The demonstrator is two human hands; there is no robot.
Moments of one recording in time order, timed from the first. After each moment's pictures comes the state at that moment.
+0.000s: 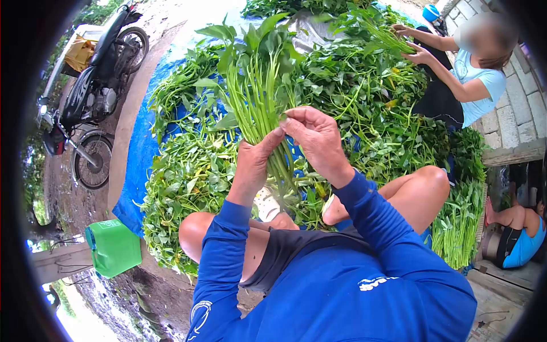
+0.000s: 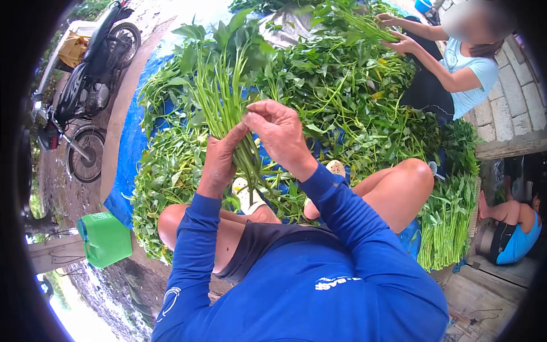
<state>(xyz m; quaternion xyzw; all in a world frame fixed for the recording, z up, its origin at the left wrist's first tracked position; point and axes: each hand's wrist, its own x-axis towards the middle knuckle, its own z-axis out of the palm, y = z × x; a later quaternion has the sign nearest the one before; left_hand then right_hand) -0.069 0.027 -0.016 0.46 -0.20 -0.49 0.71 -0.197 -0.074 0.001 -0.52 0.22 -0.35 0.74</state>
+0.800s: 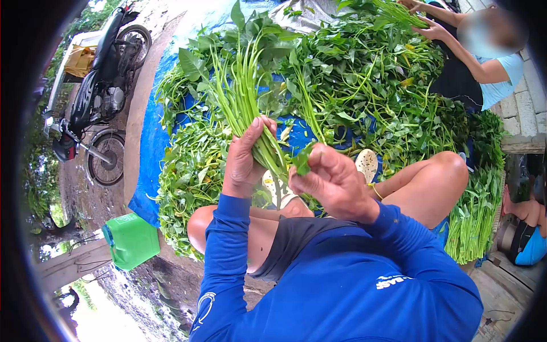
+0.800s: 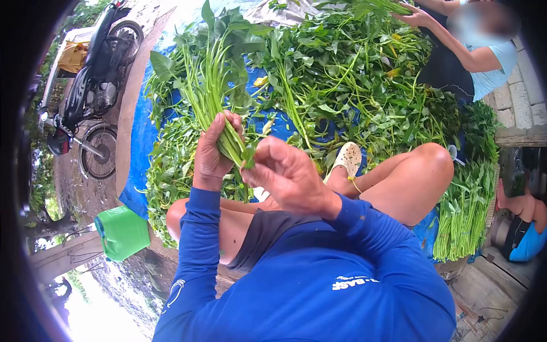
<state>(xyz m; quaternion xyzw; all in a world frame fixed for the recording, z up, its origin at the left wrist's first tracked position) -0.041 0.041 -0.030 0.40 -0.16 -0.57 0.70 -0.255 -0.007 0.016 -0.48 0.09 -0.31 0.82</state>
